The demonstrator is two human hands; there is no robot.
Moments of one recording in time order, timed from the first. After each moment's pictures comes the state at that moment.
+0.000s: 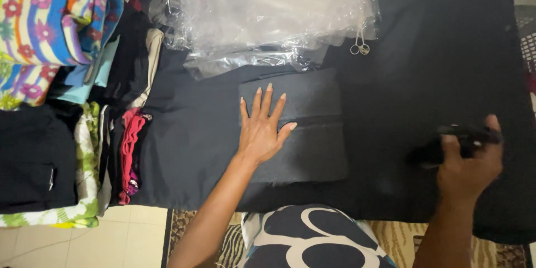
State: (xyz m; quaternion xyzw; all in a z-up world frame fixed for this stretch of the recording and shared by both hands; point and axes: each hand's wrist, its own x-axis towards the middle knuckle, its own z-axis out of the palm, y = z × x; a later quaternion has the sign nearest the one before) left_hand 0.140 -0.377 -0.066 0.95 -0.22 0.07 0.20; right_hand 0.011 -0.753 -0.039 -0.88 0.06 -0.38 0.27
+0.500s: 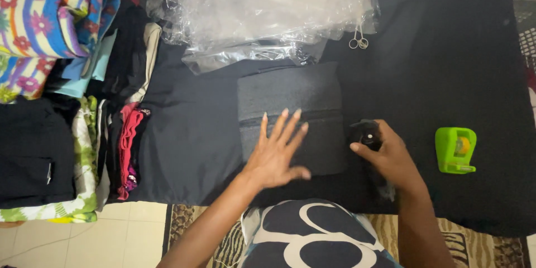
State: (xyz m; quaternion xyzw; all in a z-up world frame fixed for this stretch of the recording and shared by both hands) left_hand 0.088 -0.381 -0.036 0.91 -0.38 -0.09 0.16; right_hand 0.042 -0.675 -0.041 -0.85 0.12 0.04 0.52
